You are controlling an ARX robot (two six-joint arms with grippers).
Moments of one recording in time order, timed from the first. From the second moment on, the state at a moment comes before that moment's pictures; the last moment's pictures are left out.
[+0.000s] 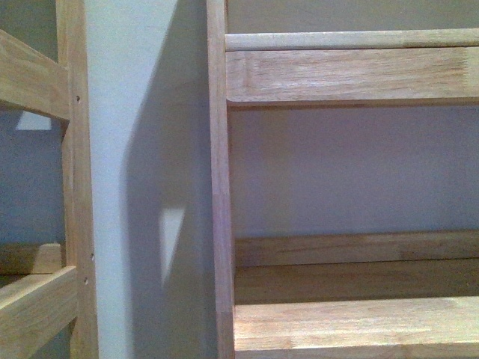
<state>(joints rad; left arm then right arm) 0.00 0.00 0.01 0.00 0.00 -0.01 0.02 0.07 0.04 -0.09 0.03 0.14</state>
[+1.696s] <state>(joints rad) 0.00 0.00 0.01 0.00 0.00 -0.01 0.04 1.19 1.56 0.07 0.01 -0.01</state>
